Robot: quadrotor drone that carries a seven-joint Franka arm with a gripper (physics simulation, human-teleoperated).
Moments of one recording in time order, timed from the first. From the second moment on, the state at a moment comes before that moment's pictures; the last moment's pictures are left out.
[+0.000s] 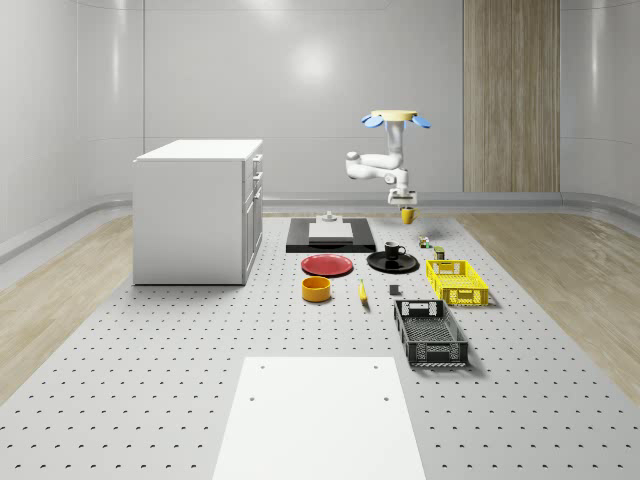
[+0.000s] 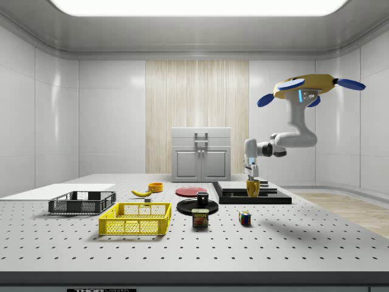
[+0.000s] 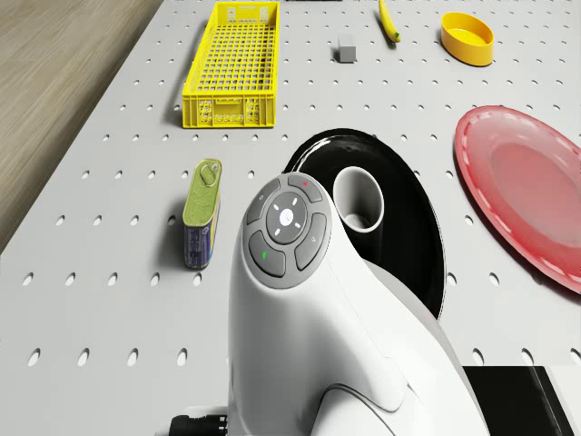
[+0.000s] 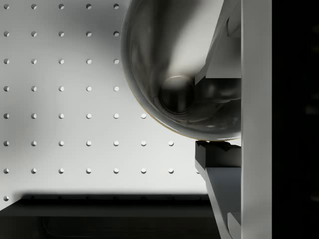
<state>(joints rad) -1.20 -1.52 1.31 -2.84 -1.83 1.60 1.70</state>
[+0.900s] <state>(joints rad) -1.21 -1.53 1.31 -2.84 -1.82 1.61 1.70</state>
